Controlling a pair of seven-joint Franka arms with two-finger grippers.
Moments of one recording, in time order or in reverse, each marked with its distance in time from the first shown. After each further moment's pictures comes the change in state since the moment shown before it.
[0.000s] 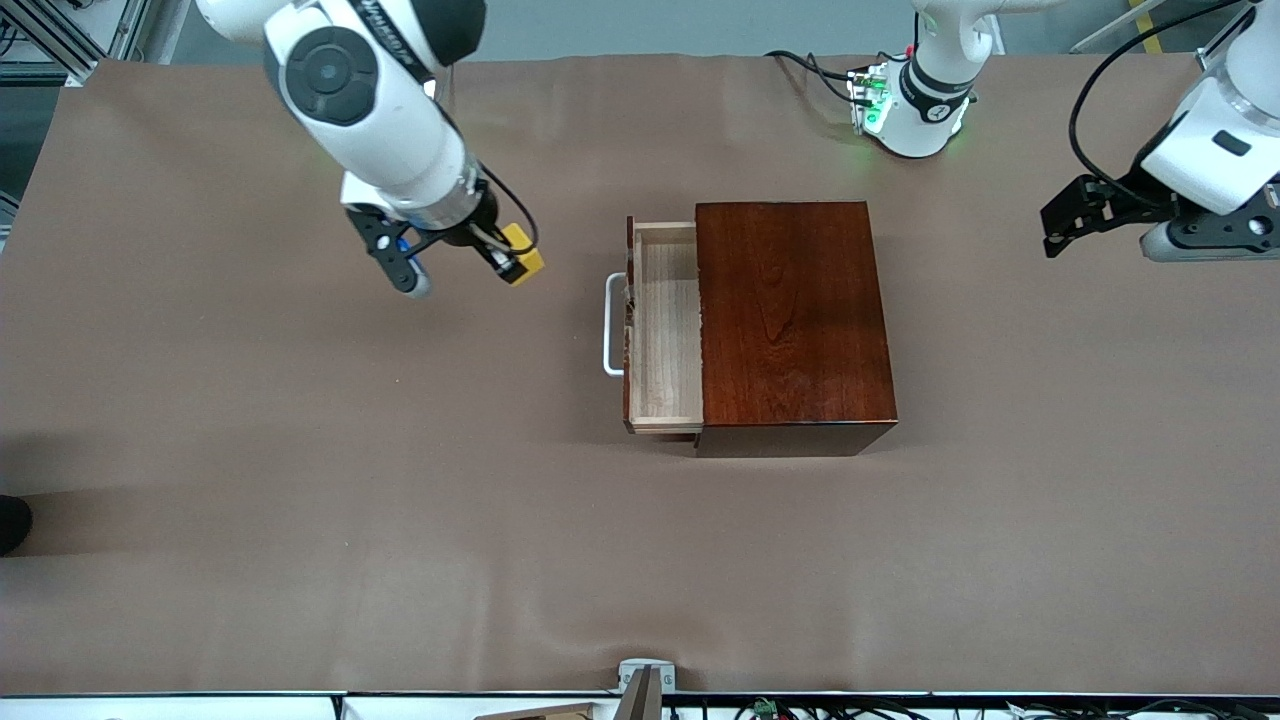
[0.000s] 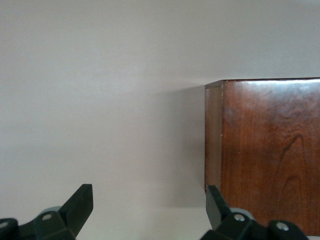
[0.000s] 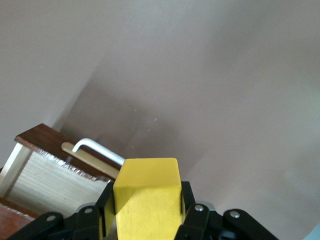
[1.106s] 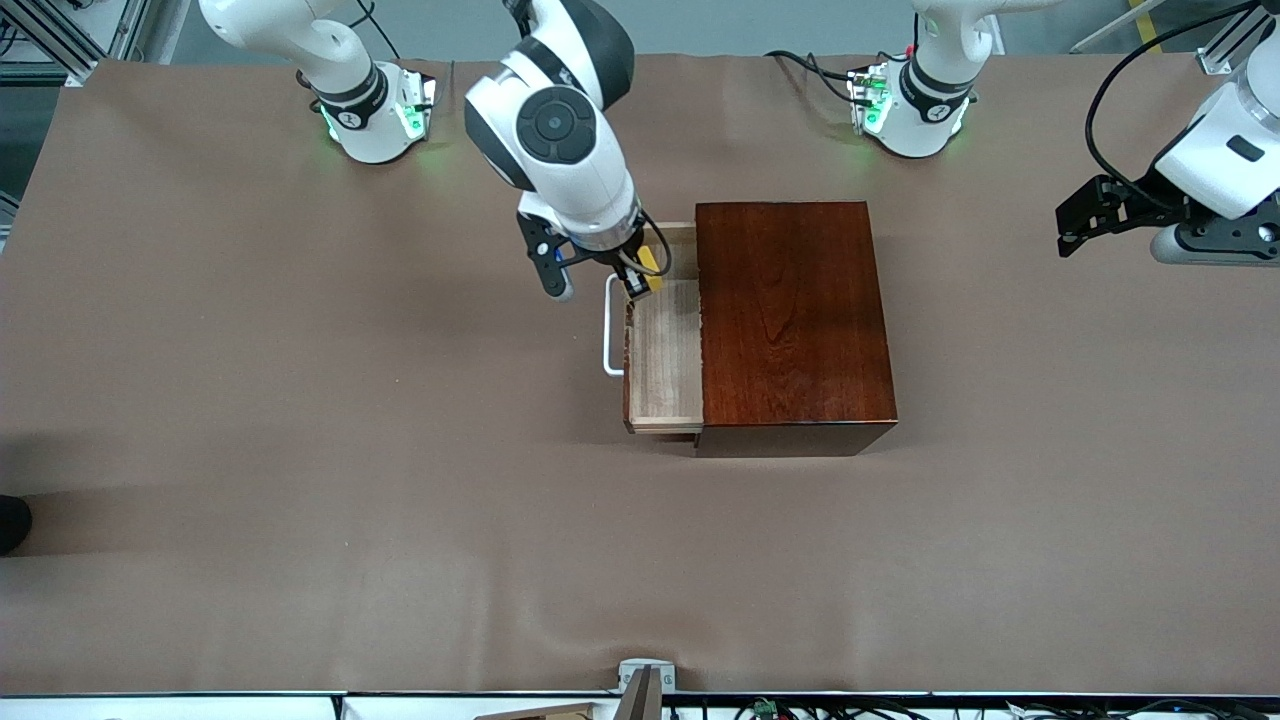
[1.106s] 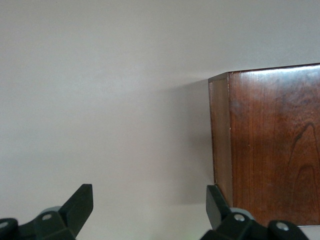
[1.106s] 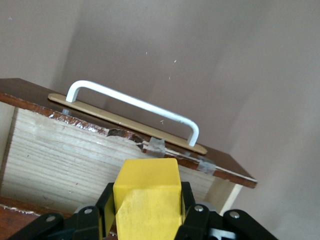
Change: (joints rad) left arm 0.017 0.000 -0.001 -0.010 -0.002 0.000 0.082; right arm 0.194 0.249 -0.001 0.097 0.001 0.217 0.375
